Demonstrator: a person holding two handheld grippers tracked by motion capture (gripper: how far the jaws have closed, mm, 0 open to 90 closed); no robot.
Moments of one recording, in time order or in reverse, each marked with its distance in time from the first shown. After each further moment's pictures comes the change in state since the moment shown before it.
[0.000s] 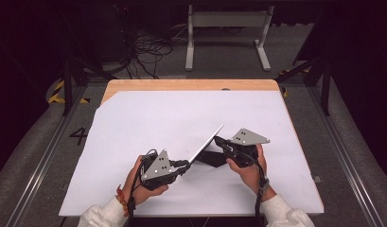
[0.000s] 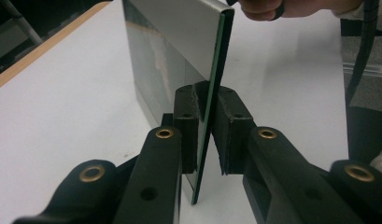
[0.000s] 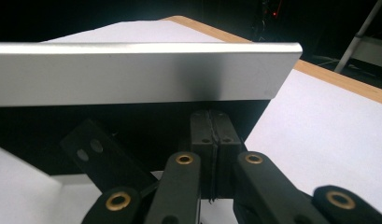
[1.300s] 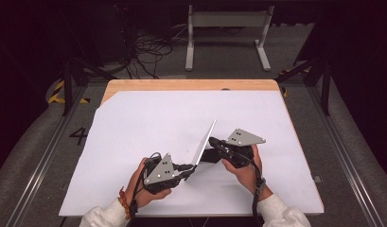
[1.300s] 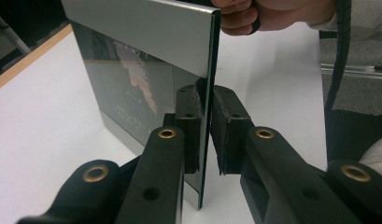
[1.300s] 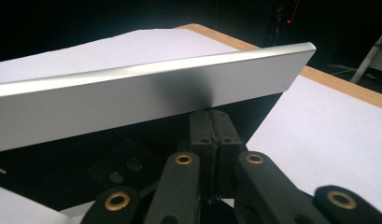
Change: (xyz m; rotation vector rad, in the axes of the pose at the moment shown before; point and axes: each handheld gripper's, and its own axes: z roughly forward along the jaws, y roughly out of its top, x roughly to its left) left arm -0.009 0.005 0.002 -0.026 -0.043 0.018; right arm 0.009 0.006 0.004 -0.025 0.056 -0.018
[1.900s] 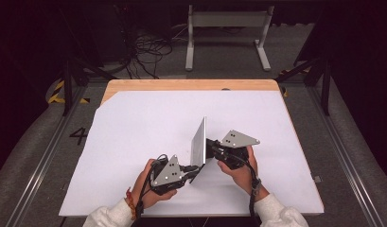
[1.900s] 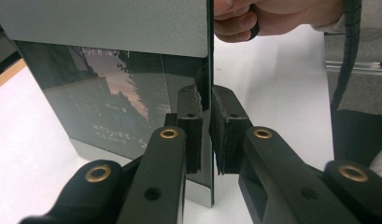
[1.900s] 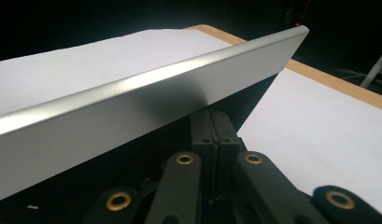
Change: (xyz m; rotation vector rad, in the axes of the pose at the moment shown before) left arm -0.005 0.001 0.015 0.007 0.007 0.015; right arm 0.010 0.002 0.008 -0.001 0.022 -0.026
